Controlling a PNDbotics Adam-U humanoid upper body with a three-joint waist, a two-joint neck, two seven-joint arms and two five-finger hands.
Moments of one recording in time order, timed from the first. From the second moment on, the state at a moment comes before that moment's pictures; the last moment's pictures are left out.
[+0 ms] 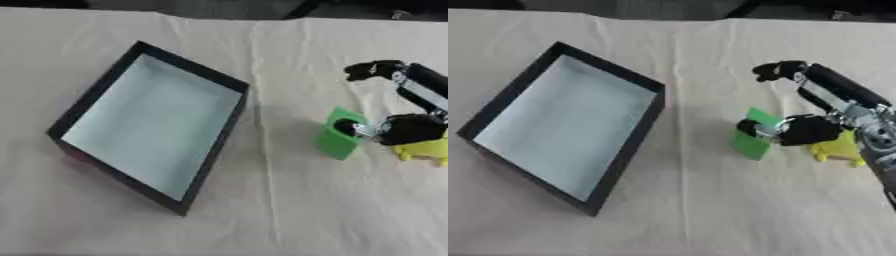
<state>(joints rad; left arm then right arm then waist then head) -0.15 0.40 0.15 -1.81 0.20 -0.03 0.38 -0.20 -0.70 0.10 -1.95 0.46 0.10 0.40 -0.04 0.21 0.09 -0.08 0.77</state>
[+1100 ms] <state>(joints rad) -0.15 0.39 0.15 -1.81 0.20 -0.03 0.37 -0.21 -0.67 0.14 -1.85 0.56 0.08 0.43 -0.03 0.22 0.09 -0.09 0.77</state>
